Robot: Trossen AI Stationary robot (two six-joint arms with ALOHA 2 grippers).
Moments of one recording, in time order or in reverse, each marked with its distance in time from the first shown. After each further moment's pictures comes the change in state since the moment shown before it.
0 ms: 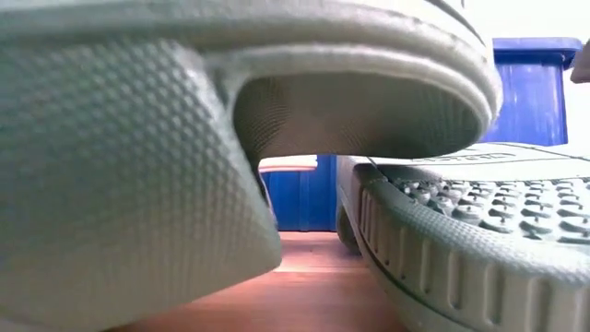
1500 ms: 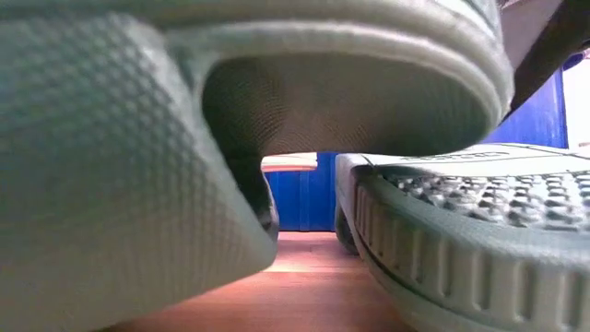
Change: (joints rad) left arm 0.000 -0.020 0.000 0.020 0.002 0.001; right arm 0.011 0.127 -0.008 -0.015 0.049 0.255
